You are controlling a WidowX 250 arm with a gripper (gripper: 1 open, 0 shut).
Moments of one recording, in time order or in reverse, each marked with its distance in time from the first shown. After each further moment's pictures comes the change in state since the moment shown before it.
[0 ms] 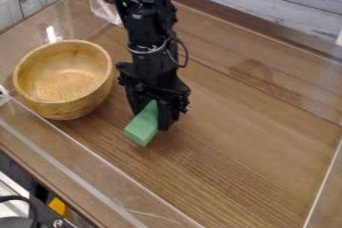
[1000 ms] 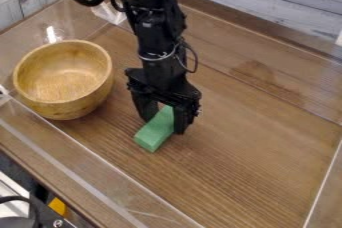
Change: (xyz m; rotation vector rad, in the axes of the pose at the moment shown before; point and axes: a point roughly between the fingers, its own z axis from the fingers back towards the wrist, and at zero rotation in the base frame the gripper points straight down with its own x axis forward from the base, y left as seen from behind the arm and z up) arm 0.008 -0.007 -0.008 -0.008 -0.030 0.048
